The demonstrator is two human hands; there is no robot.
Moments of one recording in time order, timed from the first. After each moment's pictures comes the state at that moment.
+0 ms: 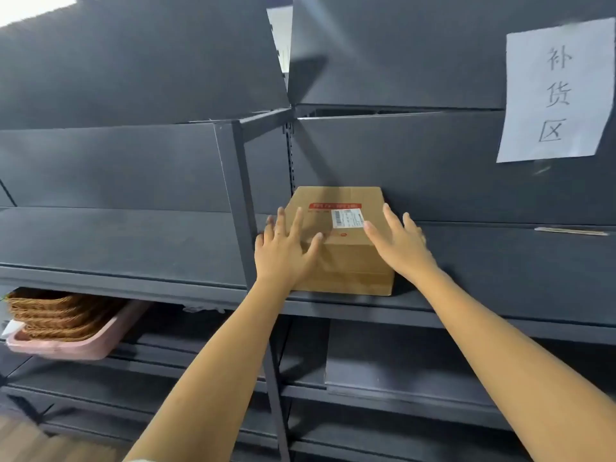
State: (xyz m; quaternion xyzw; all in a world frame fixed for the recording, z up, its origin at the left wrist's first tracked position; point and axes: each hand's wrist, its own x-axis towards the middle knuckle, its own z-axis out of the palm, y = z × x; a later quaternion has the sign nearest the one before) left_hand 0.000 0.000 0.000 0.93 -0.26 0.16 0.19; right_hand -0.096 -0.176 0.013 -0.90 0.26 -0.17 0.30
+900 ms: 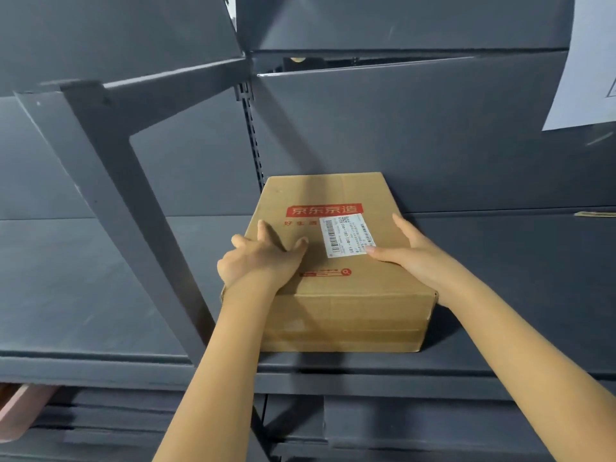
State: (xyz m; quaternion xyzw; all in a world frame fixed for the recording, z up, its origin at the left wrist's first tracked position) left_hand 0.115 -0.071 0.004 0.99 -0.12 -0.01 0.09; right_hand -0.007 -0.248 -0.007 -0.76 0.27 -0.10 0.59
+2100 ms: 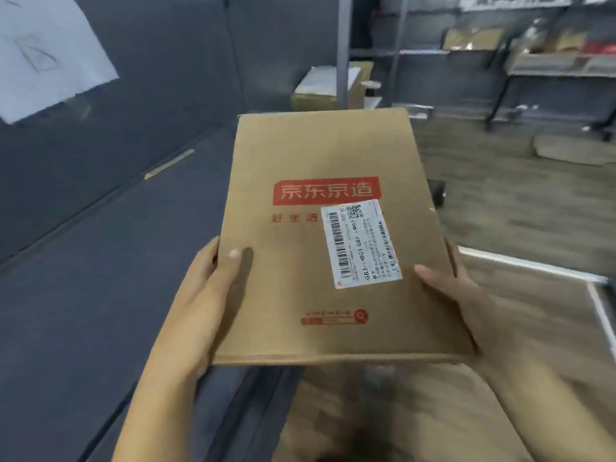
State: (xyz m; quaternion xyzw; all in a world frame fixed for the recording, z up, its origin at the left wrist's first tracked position) left_hand -0.171 -0.238 -0.020 0.54 -0.52 -0.51 0.42; right_hand -0.424 -0.178 -0.058 -0.33 0.47 -0.62 0.54
